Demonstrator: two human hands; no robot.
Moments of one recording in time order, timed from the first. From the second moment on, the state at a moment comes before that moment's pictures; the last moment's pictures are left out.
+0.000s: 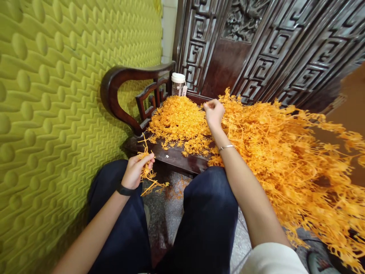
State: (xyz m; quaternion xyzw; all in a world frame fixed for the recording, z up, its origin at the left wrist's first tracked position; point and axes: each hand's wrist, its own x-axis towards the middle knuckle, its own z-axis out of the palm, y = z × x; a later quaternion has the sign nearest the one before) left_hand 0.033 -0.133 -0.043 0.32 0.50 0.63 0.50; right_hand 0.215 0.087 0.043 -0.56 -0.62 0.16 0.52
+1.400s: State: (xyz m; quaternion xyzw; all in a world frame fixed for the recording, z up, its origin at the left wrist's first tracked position) left_hand 0.043 -0.119 -0.047 0.35 0.40 0.57 0.62; right_hand 0.175 -0.009 0.042 -0.19 -0.91 0.38 0.05
